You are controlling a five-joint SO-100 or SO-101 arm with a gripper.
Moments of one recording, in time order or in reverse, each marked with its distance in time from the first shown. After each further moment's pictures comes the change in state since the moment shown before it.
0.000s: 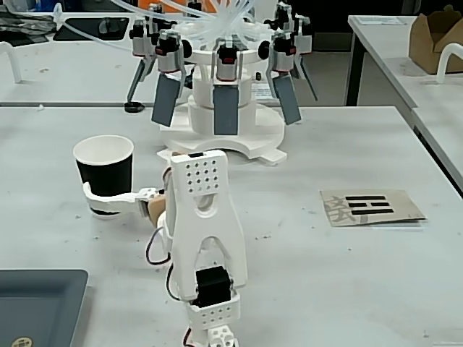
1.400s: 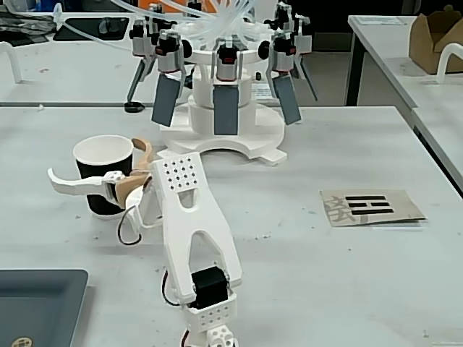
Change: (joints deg) arm -6.7 -20.0 -38.0 17.1 2.5
